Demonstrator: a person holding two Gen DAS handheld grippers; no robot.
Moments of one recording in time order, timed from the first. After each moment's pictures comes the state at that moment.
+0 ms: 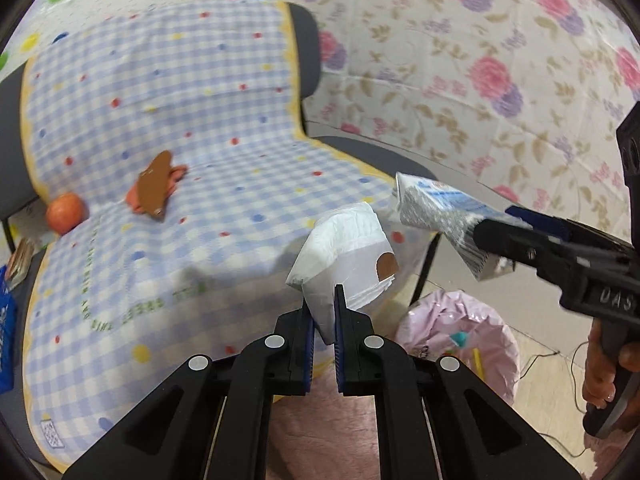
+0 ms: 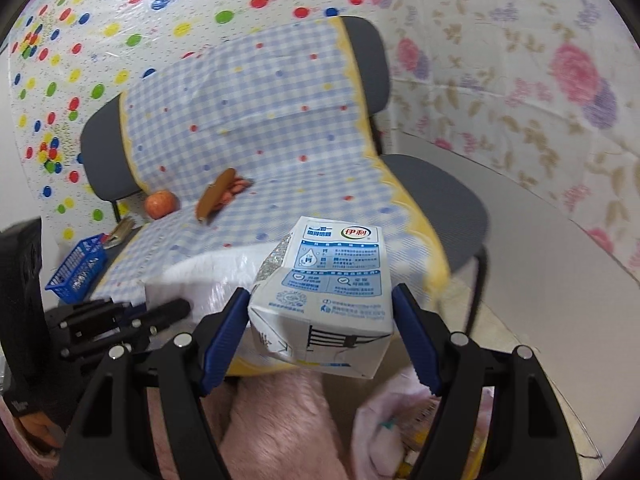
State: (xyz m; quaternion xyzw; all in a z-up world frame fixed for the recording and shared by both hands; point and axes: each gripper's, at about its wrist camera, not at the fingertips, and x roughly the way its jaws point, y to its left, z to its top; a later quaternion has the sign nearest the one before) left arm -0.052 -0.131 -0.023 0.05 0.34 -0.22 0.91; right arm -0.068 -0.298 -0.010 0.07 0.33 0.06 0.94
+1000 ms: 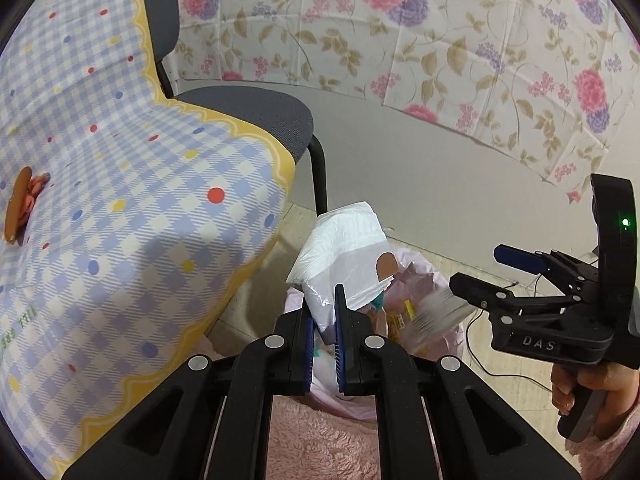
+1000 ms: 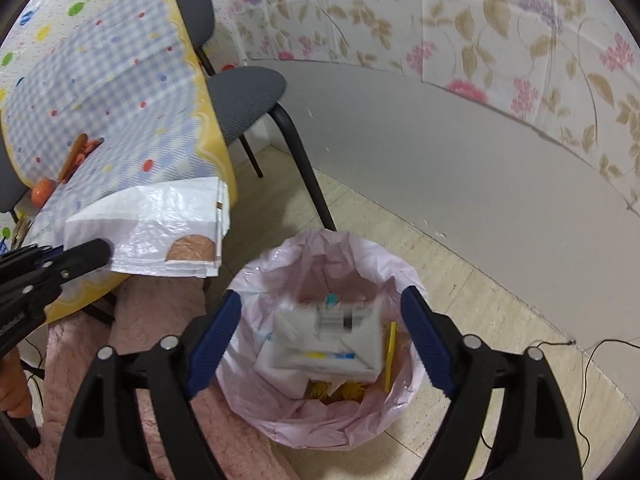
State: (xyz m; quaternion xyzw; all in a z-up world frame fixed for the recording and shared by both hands) left arm -0.063 -0.262 -0.068 0.12 0.42 -0.34 0.83; right arm -0.142 -0.422 -0.105 0.14 0.43 -0.13 0.88
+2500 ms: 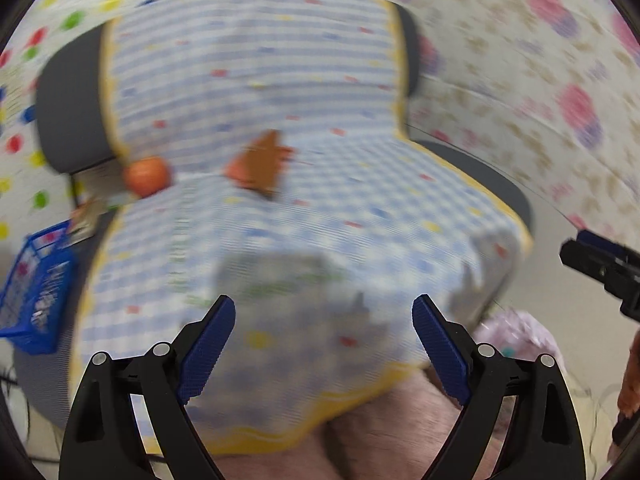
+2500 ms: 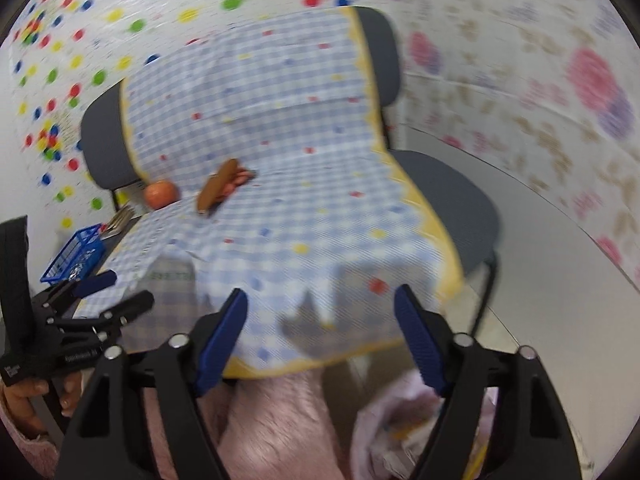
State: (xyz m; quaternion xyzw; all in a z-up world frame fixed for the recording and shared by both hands) left arm -0.022 -0.044 -0.026 0.01 0.36 -0.06 0.93; right arm -0.036 -0.270 -0.011 0.05 0.35 0.08 0.93
